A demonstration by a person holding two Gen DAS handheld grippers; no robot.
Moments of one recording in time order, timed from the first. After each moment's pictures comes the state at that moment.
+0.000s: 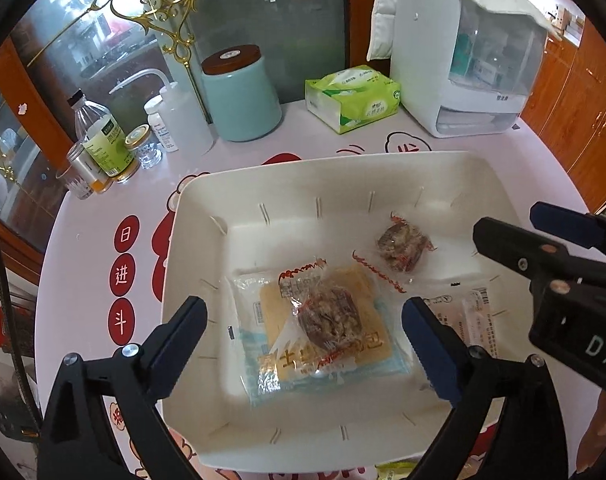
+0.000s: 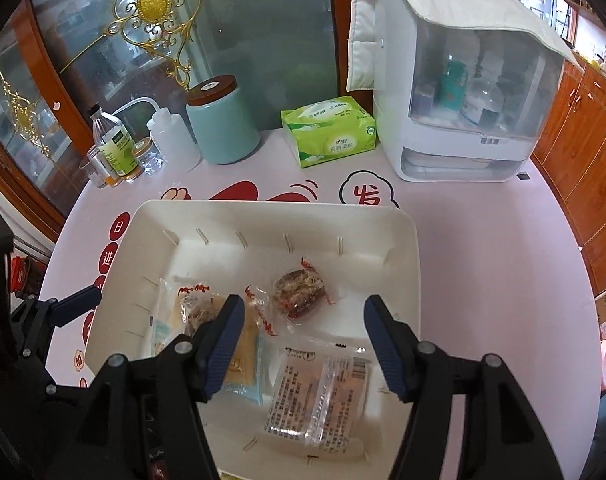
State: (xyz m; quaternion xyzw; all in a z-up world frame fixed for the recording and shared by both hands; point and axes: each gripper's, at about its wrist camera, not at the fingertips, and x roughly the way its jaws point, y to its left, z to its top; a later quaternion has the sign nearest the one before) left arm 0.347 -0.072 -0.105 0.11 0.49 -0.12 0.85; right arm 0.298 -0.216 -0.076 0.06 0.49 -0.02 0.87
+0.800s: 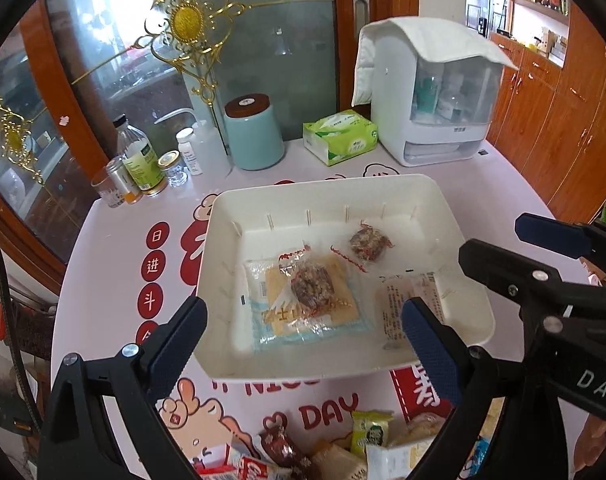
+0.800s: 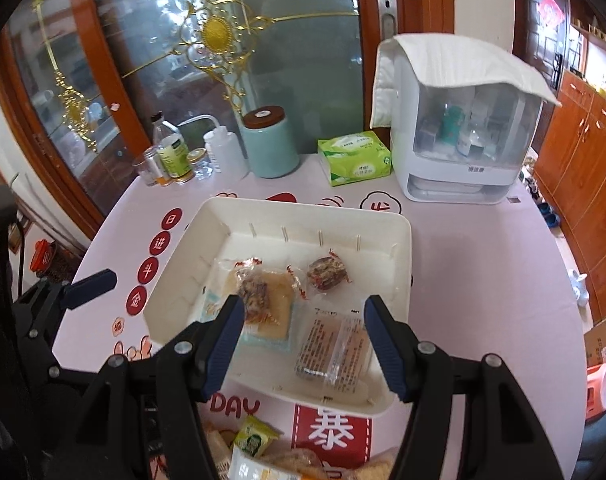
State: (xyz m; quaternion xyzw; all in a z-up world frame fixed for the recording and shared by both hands) left arm 0.249 -0.059 -0.035 0.09 0.44 -0.12 0.89; right arm 0.206 -0.199 -0.010 0.04 0.44 0.03 0.90
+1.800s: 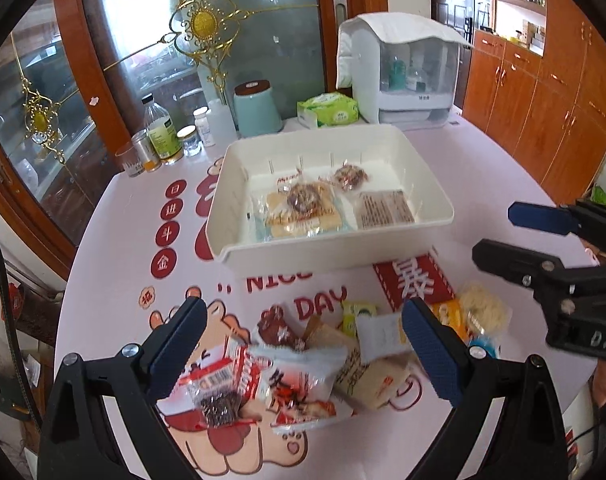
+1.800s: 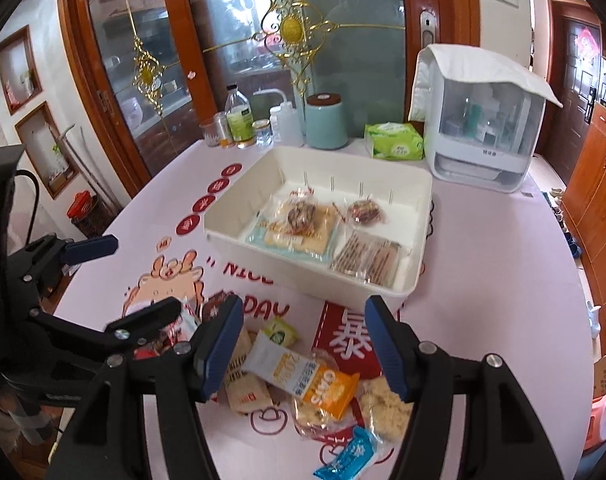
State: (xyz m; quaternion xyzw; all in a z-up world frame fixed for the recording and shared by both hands) left arm 0.096 -0.024 -0.052 0.10 0.42 -0.12 0.89; right arm 0.065 -0.189 -0.032 0.00 0.41 0.12 0.90
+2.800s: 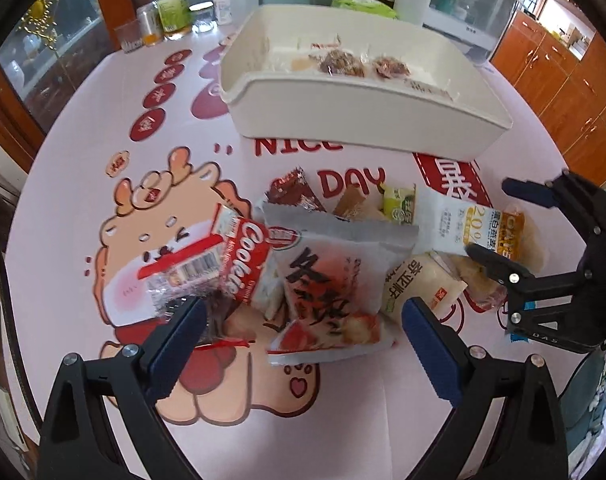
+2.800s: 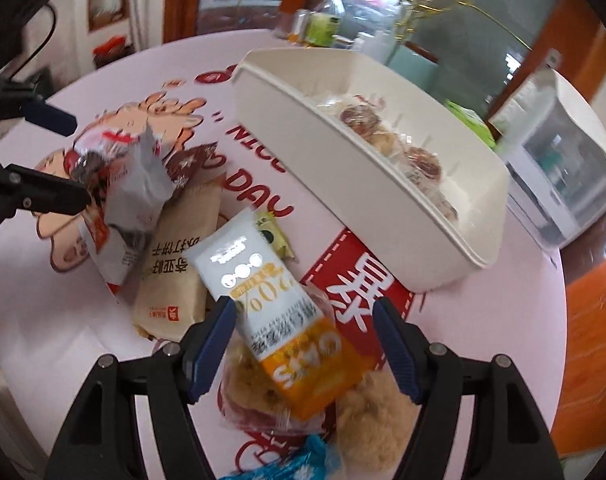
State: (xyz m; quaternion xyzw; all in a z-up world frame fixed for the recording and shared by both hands) left arm 0.096 0.026 -0.162 0.02 0.56 -0.11 0.82; right arm 0.069 -0.145 -0.161 -0.26 0.44 0.19 0.84
